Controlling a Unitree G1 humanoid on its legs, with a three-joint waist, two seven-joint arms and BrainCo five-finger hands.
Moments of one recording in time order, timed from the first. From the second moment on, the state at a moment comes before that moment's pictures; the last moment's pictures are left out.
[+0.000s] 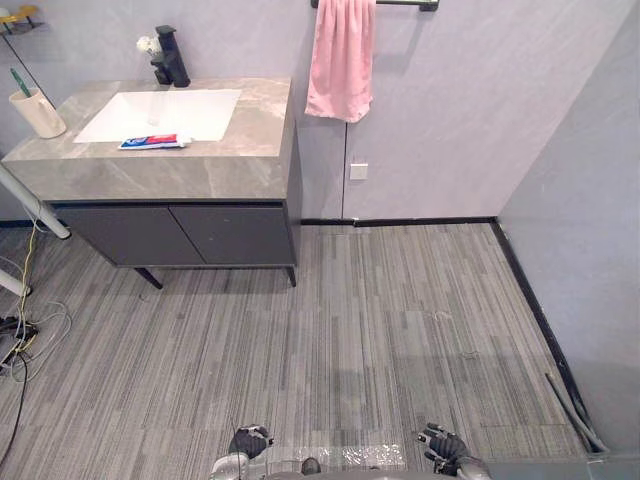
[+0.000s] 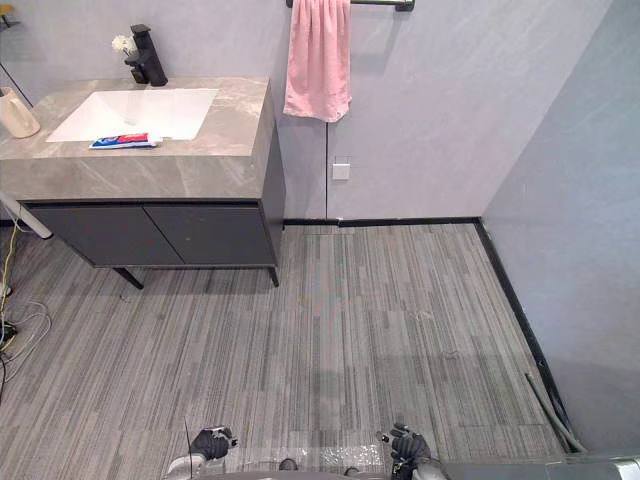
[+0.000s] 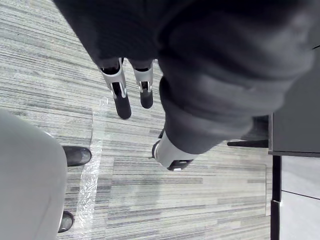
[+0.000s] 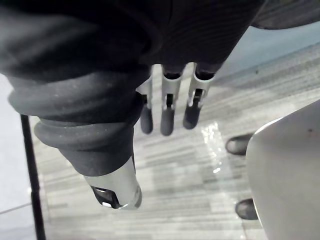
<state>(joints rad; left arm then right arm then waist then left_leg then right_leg) 0.05 0.08 0.02 1.12 -0.12 -0.14 0.06 0.03 -0.06 -0.17 1.13 0.13 -0.10 -0.02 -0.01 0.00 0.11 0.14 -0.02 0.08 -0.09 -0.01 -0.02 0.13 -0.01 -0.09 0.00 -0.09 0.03</state>
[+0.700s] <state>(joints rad) 0.05 0.07 0.03 1.14 -0.10 -0.14 0.04 0.02 -0.05 -0.19 1.15 0.13 -0.08 0.00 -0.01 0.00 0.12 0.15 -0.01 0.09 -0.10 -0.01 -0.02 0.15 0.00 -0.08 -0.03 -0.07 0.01</state>
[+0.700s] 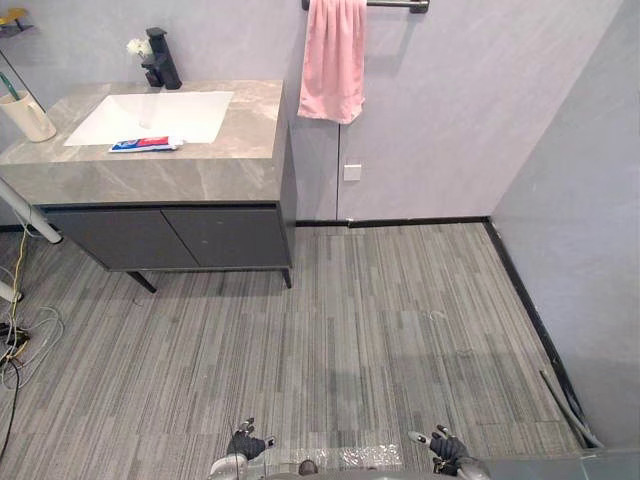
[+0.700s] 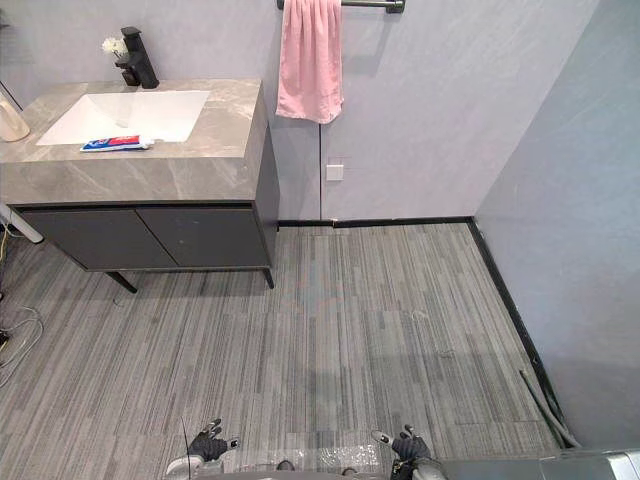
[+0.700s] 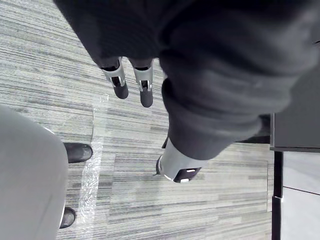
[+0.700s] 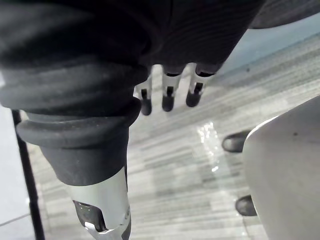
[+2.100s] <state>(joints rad) 0.00 0.08 -0.01 1.11 -0.14 -0.15 0.03 0.03 -0.07 -0.16 1.07 0.22 -0.09 0.03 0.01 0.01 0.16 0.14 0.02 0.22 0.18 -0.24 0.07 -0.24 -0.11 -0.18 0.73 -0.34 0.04</state>
